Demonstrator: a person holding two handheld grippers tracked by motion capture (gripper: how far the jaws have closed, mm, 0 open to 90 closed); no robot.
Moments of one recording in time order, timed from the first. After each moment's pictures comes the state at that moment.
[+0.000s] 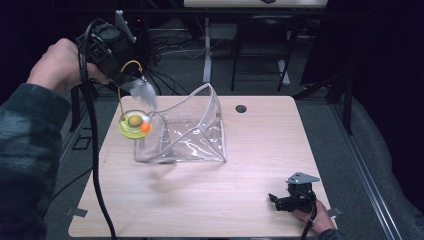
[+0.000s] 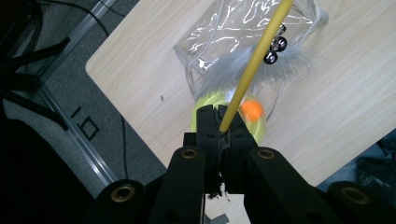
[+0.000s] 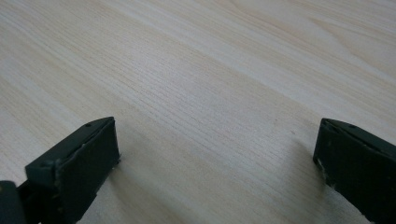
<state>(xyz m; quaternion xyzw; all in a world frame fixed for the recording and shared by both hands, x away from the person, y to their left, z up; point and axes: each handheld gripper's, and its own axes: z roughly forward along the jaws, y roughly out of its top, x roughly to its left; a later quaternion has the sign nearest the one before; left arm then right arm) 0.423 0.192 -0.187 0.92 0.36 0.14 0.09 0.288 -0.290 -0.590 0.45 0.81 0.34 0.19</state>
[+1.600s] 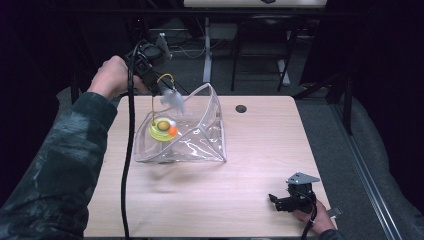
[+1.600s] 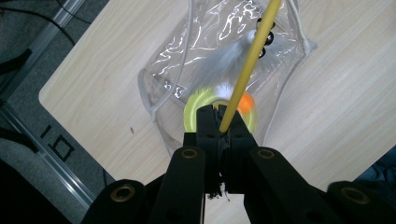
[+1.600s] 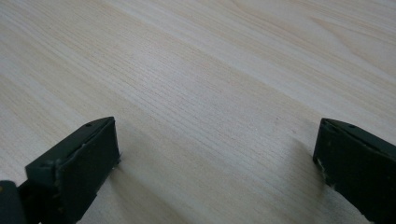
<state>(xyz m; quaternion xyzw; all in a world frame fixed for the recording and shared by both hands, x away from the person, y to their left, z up) 0.470 0.140 -0.252 0.93 0.34 0.10 0.10 0.288 -0.290 -0.590 0.45 0.81 0.34 0.19</state>
